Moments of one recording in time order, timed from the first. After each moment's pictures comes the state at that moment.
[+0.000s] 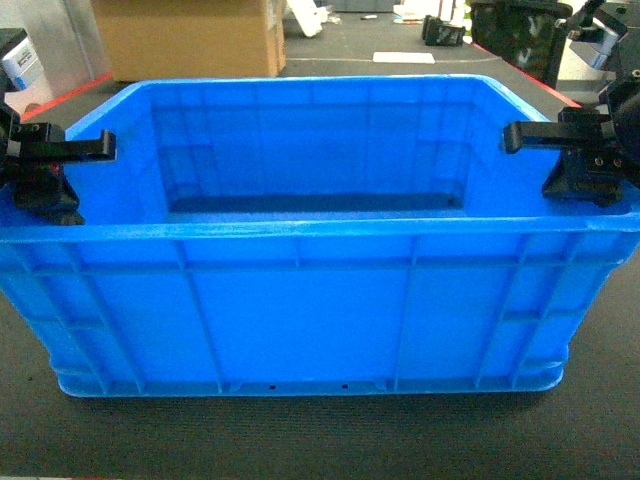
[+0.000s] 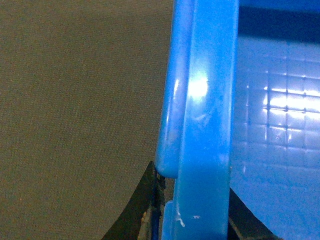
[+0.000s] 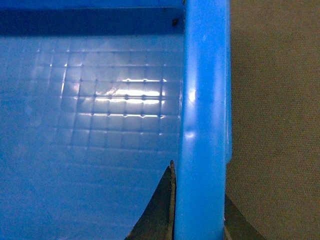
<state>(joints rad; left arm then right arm) -0.07 1.72 1.11 -0.20 -0.09 -0.12 0.20 1.74 1.17 -0.21 0.03 0.15</state>
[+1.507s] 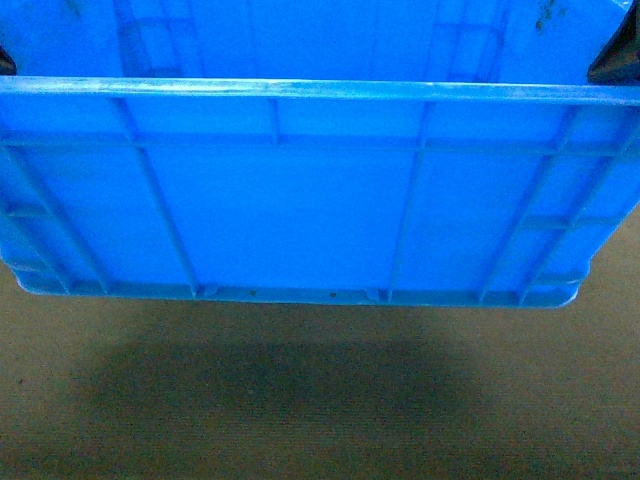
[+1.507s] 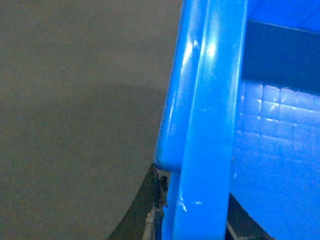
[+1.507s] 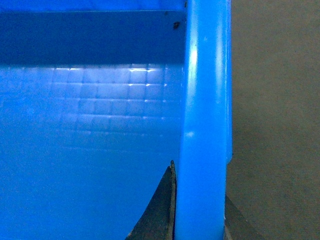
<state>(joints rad) -0.08 1.49 1.14 -0.20 -0.09 -0.15 0.23 1.51 1.14 -0.19 0.07 0.17</state>
